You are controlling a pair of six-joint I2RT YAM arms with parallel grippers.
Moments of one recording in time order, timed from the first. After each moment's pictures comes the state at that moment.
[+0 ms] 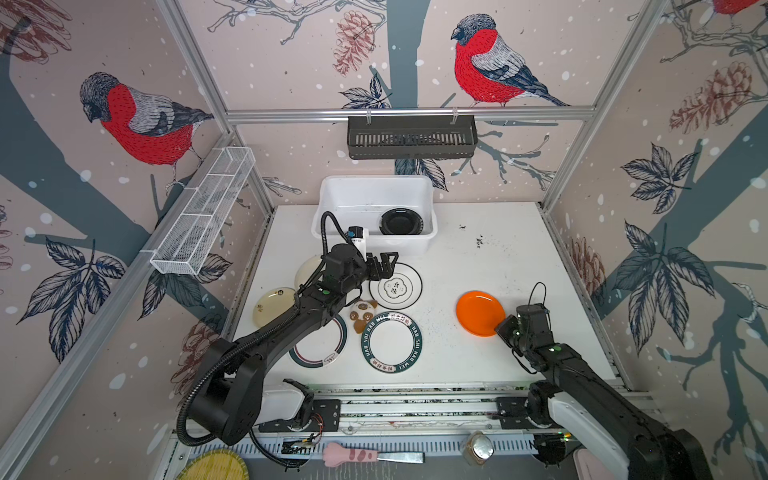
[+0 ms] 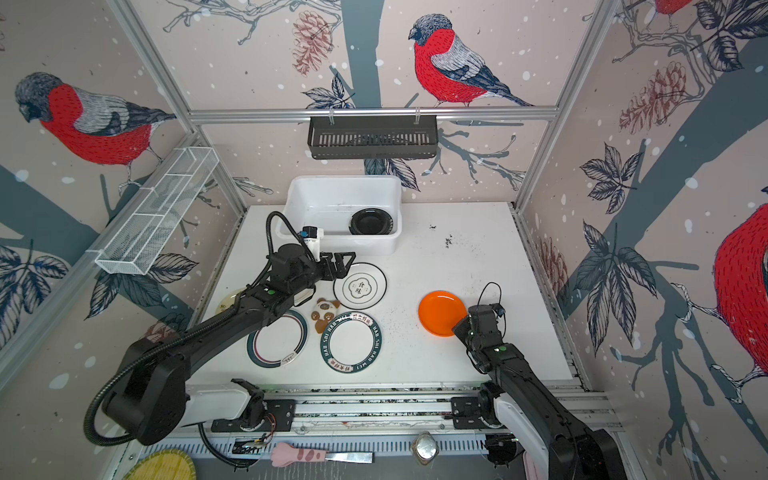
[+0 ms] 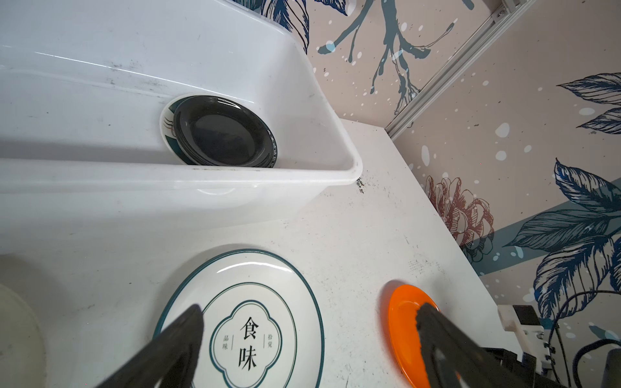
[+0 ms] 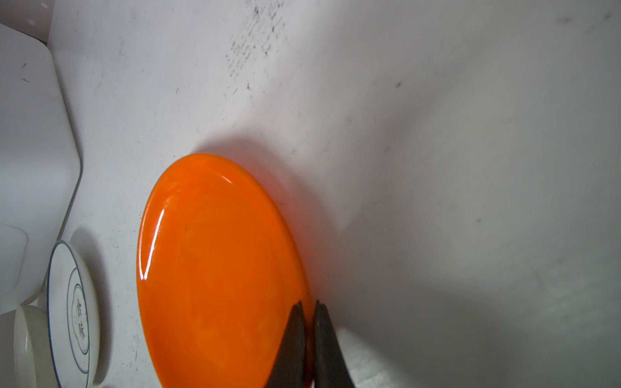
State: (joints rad) left arm -0.47 1.31 0.77 0.20 0.21 -0.49; right arm 0.21 0.81 0.18 -0.23 -0.01 0.99
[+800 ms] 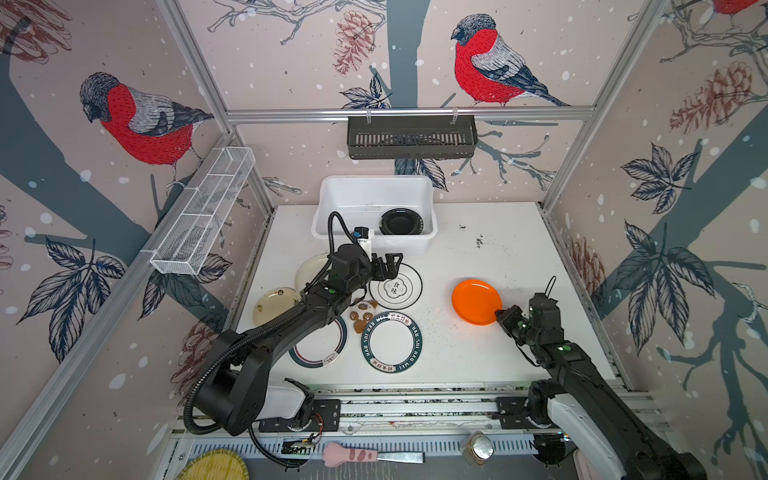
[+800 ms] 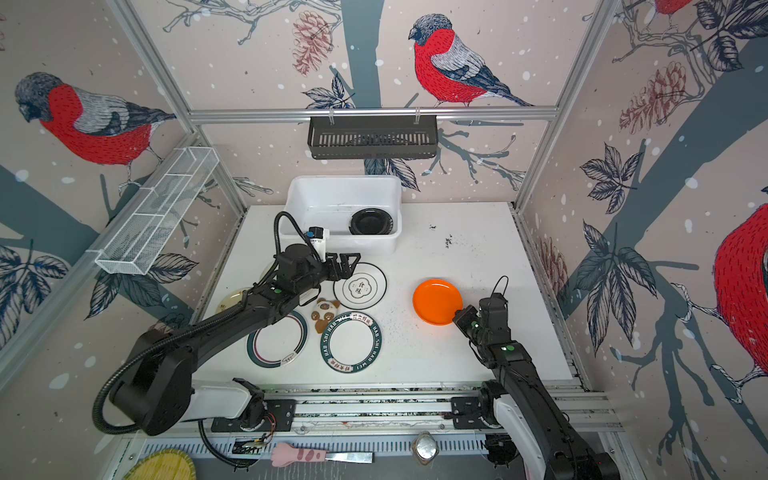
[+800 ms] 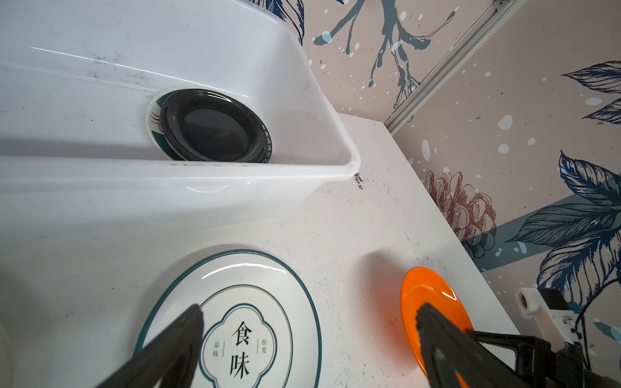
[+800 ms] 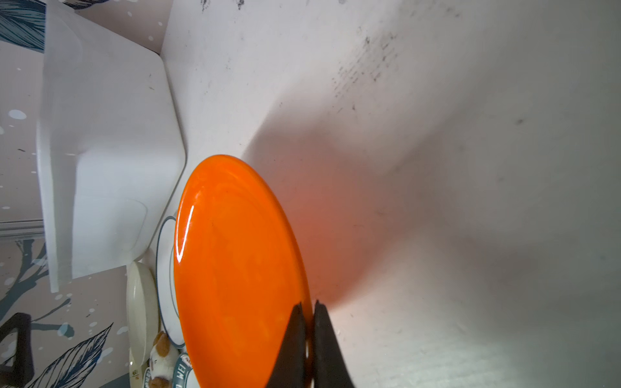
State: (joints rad) left arm -0.49 1.36 0.78 0.23 0.19 -0.49; right arm 0.13 0.73 0.25 -0.20 -0.23 0.96
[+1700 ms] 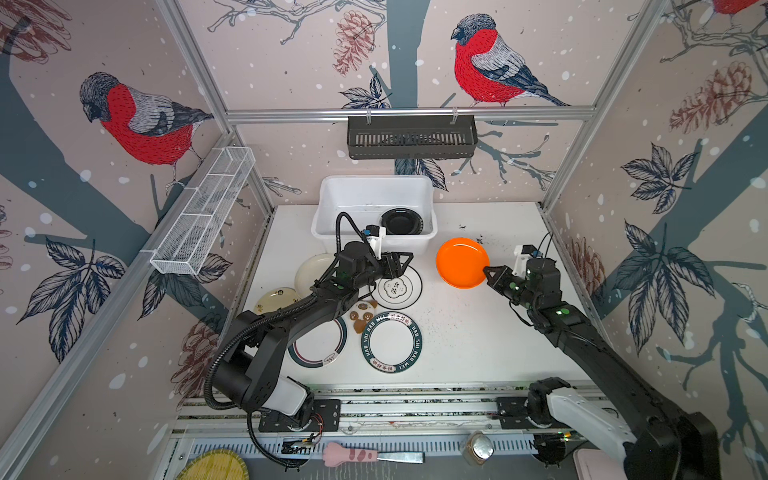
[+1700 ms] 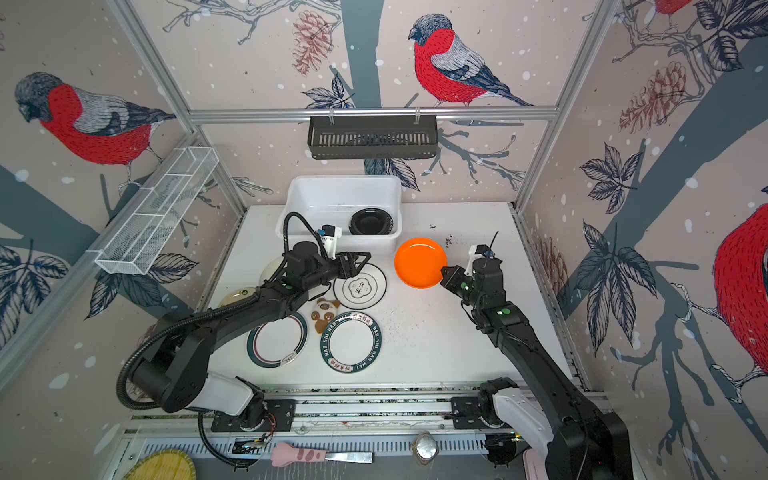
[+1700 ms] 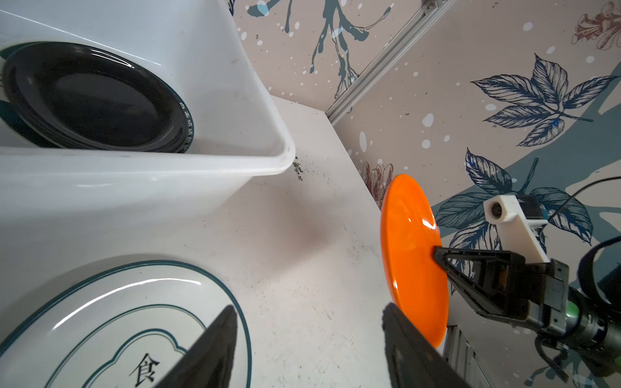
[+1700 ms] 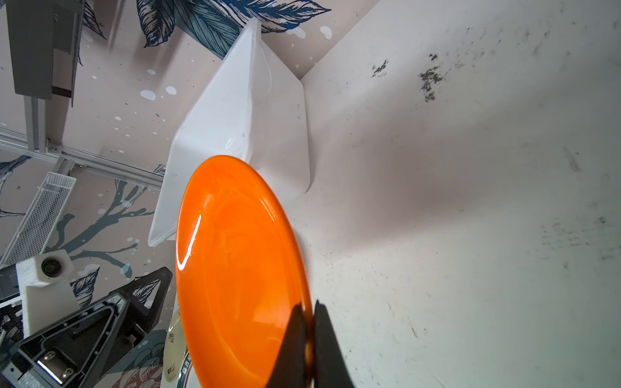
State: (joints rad) left arm -0.52 1.49 0.82 0.41 0.41 -0.63; right arm 0.26 0.99 0.63 -0.10 -0.23 0.78
